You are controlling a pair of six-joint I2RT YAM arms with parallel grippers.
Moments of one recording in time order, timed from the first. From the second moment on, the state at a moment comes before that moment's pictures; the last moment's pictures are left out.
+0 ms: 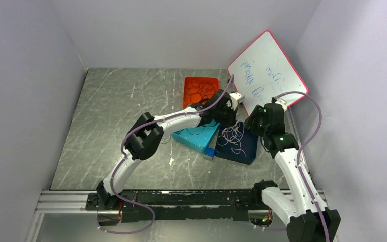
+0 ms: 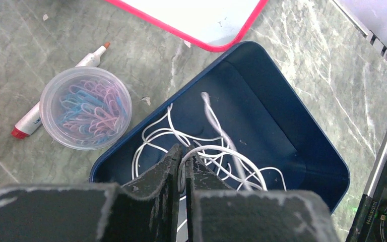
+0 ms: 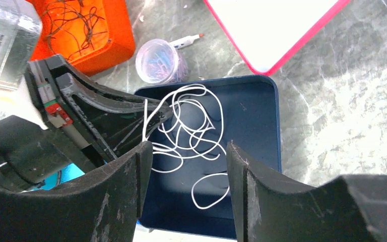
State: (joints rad) left arm -0.95 2.31 1.88 -0.15 0.25 -0.23; right arm 0.13 0.90 0.77 -0.52 0.15 0.51
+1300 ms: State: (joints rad) left arm -0.95 2.28 1.80 -0.13 0.24 -0.22; right arm 0.12 1.11 0.58 -0.12 -0.04 0.61
